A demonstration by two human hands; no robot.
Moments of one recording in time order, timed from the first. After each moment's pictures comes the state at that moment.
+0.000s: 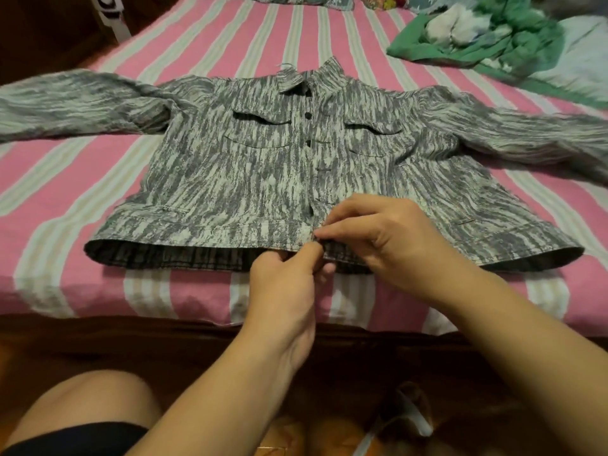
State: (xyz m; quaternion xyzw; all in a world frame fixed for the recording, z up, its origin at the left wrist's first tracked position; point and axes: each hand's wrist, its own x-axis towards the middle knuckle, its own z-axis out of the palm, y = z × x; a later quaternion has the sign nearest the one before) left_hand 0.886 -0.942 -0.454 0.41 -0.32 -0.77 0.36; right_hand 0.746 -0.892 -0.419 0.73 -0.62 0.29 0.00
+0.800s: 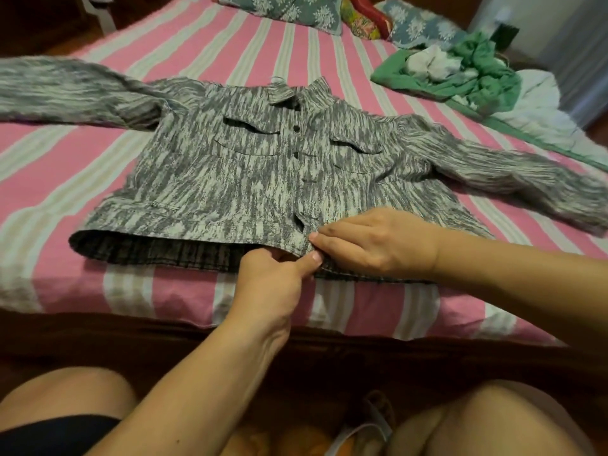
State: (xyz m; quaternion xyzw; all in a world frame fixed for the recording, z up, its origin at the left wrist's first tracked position) left_hand 0.890 -0.956 -0.463 0.40 -0.42 -0.75 0.31; right_hand 0.706 -0.905 -0.405 0.90 -0.38 -0.02 0.21
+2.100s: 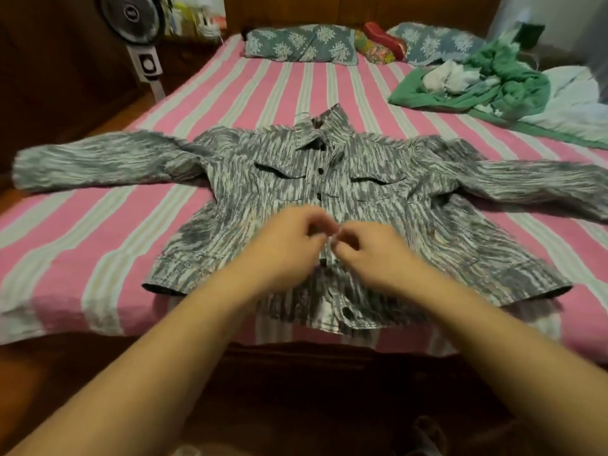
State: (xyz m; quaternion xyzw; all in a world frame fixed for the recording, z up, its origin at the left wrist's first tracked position) left_hand 0.913 -1.005 -0.369 0.30 -0.87 -0.37 0.12; right_hand 0.772 -0.910 -0.390 0.54 -0.81 0.20 -0.14
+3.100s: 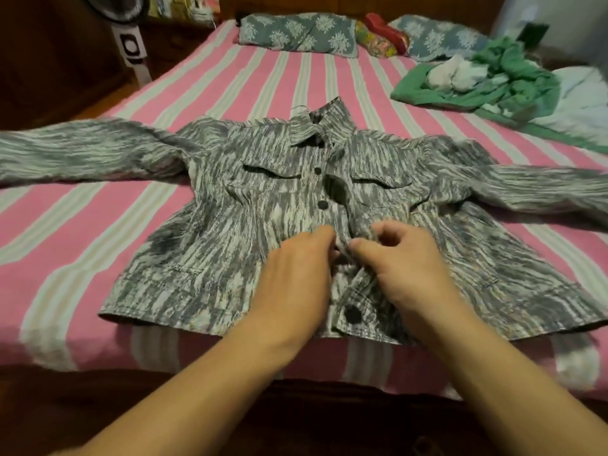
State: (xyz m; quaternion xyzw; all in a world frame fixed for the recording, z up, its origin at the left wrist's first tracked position) left_hand 0.879 -1.008 -0.430 0.32 -0.89 -0.18 0.26; right_hand 0.761 -0.926 -0.409 0.32 -0.77 0.52 -0.19
